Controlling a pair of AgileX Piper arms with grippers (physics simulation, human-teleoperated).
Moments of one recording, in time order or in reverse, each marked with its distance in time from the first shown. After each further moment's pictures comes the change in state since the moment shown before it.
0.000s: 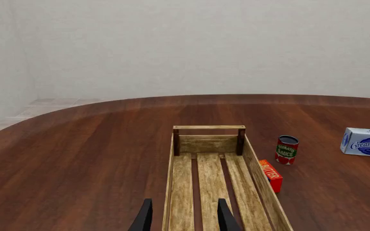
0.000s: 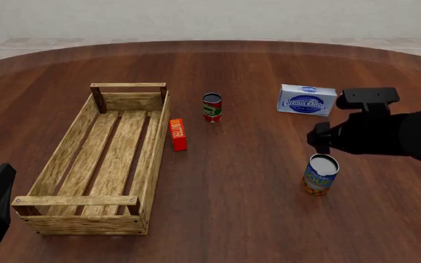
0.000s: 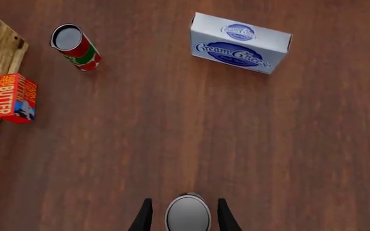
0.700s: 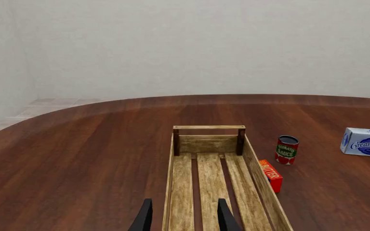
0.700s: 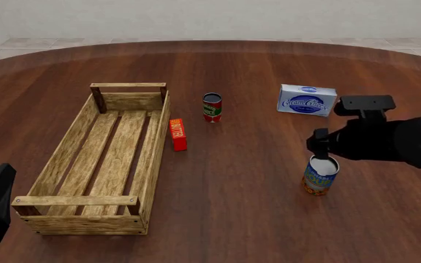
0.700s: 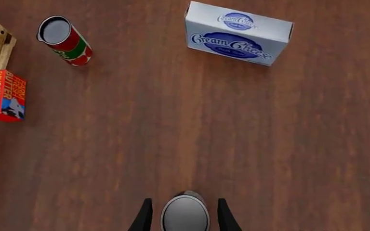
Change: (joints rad) left arm 0.000 0.000 0.000 0.000 0.000; right arm -0.009 0.039 0.025 -0.043 0.008
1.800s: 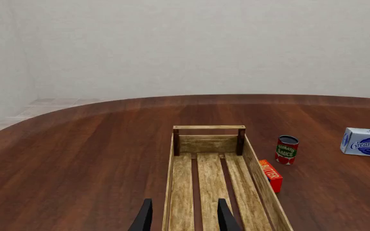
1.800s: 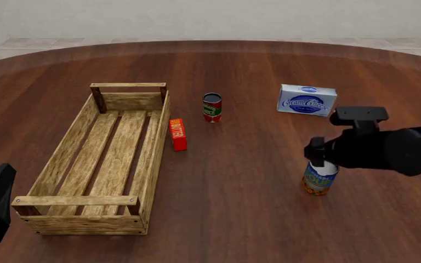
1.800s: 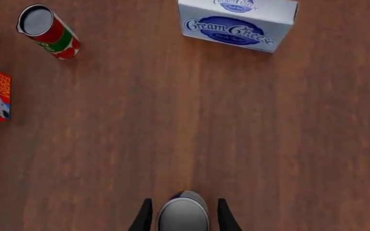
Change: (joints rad) left arm 0.000 0.000 0.000 0.000 0.000; right arm -0.005 0.072 0.035 -0.077 0.027
